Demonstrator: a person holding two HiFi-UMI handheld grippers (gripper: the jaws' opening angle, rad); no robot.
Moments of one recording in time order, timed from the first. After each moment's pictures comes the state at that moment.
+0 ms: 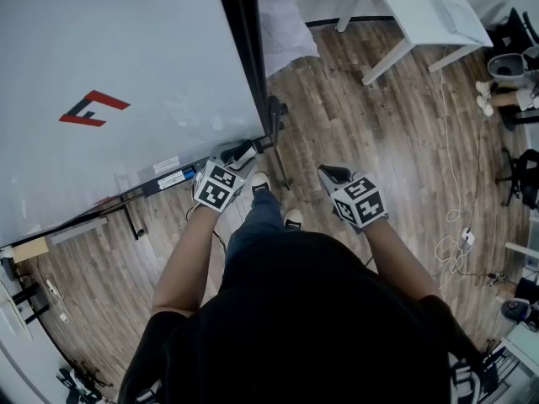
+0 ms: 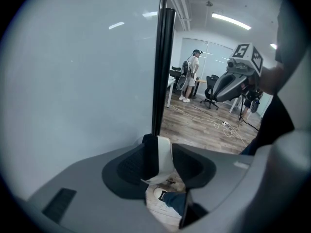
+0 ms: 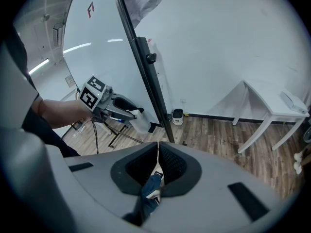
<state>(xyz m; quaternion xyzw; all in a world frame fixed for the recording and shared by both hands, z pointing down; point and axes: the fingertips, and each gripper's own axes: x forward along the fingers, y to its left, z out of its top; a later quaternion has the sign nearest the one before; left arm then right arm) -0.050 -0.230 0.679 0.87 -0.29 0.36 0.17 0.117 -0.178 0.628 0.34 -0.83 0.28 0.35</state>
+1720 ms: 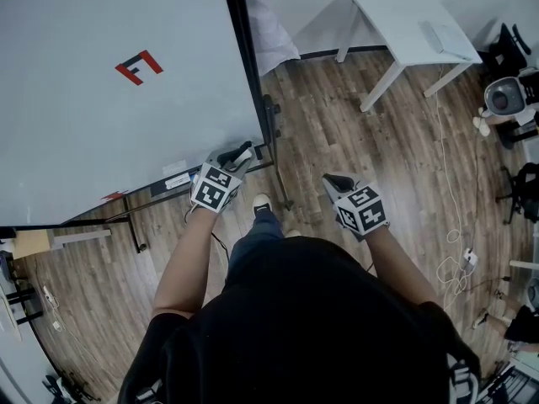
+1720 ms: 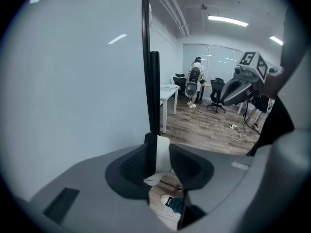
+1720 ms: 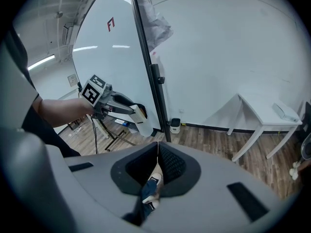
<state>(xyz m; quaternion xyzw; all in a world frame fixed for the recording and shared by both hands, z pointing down) -0.051 -0.209 0.601 0.87 -0.34 0.33 0.13 0.142 -0.138 0.574 0.37 -0.85 0.23 0.31</state>
